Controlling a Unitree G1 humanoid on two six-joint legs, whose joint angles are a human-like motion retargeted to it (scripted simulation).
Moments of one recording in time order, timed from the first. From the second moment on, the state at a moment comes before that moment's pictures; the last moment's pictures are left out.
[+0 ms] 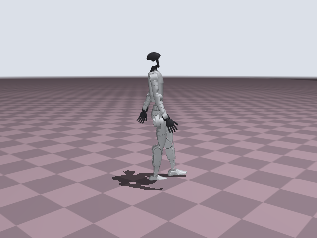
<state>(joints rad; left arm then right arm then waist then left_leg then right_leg) 0.39 0.20 0.29 1.70 0.67 -0.13 -0.06 -0.08 -0.17 -0.43 1.31 -0.54 -0.14 0.01 -0.09 -0.03 -0.12 -0.37 -0.06 -0.05 0.13 0.07 0.00 -0.01 0.22 0.22 0.05 0.03 -0.26</state>
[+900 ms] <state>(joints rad) -0.07 0.19 0.15 1.47 0.52 -0.25 -0.14 0.26 -0.13 -0.52 1.70 -0.58 -0.06 0.15 -0.35 0.13 -0.12 0.13 0.14 0.28 0.30 0.39 -0.23 -0.34 -0.02 -0.31 0.10 0.08 -0.17</state>
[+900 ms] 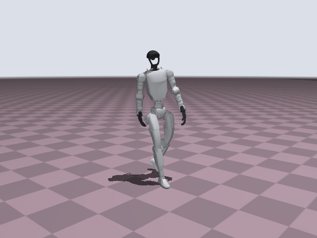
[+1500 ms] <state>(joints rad) 0.38 0.16 0.34 1.70 0.57 -0.02 -0.17 0.00 -0.15 -0.44 1.44 -0.57 -0.11 0.04 0.03 -0.09 -0.14 -0.47 -0.09 0.29 0.11 0.07 0.18 0.20 0.06 -0.08 0.16 0.33 0.03</state>
